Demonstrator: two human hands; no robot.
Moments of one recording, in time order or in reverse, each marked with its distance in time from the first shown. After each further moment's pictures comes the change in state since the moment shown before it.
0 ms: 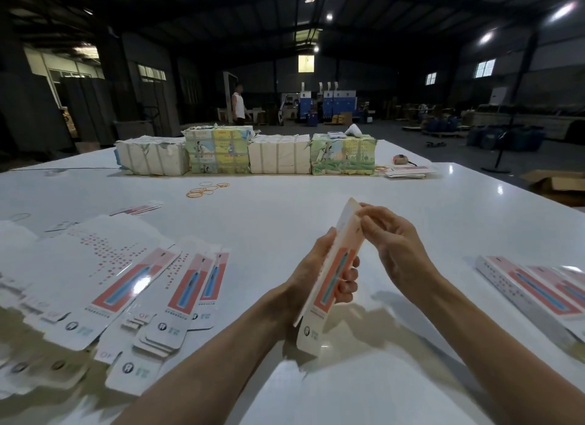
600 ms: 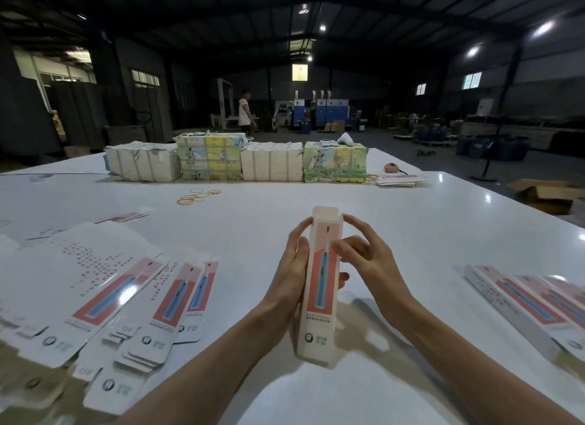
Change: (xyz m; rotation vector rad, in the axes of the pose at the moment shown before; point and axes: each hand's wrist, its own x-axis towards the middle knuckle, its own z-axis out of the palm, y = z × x) left_hand 0.000 -0.003 -0.005 0.206 0.368 0.443; right_hand -0.012 0.019 0.017 -0.234 -0.038 -0.084
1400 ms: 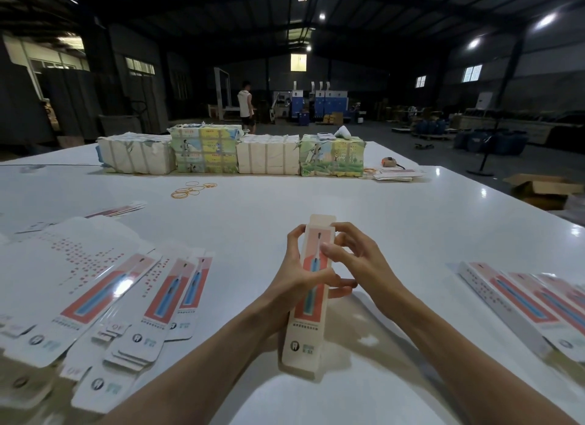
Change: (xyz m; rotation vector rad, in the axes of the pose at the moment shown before) left_hand 0.003 -0.004 0.006 0.228 -0.074 -0.020; right_hand 0.005 -0.004 -0.003 0.003 -0.101 0.119
